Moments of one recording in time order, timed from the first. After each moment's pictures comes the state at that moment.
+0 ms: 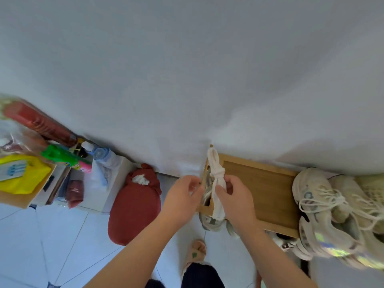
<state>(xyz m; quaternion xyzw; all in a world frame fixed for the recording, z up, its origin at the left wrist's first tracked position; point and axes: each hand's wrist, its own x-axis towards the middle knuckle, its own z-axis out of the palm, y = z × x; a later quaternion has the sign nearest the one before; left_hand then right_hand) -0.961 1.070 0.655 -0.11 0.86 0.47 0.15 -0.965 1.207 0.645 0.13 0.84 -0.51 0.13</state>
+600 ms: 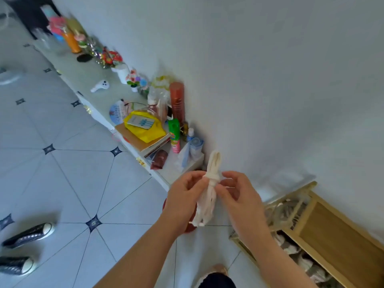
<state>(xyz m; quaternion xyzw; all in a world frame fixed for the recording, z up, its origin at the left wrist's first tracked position) -0.771 0.875 0.732 -0.31 0.62 0.71 -0.13 -0.835 0.990 0.739 -0.21 0.79 -0.54 0.17</state>
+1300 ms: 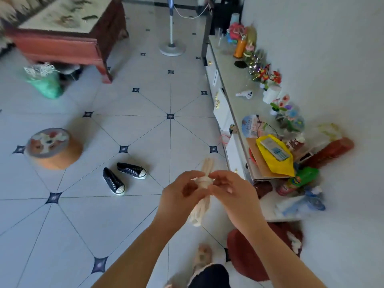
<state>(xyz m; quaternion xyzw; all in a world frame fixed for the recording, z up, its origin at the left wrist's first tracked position) -0.470 0.663 0.724 -0.50 0.57 0.55 -0.35 -0.612 0.690 0.737 -0.52 0.67 -0.40 0.35</state>
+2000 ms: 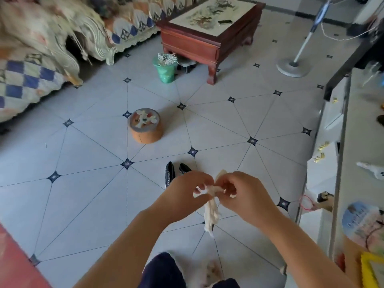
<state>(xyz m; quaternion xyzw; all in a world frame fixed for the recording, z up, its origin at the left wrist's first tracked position) -0.368 0.499 0.729 -0.65 0.62 0.33 -0.31 -0.531 0.432 0.738 -0.86 0.39 -0.14 0.31</state>
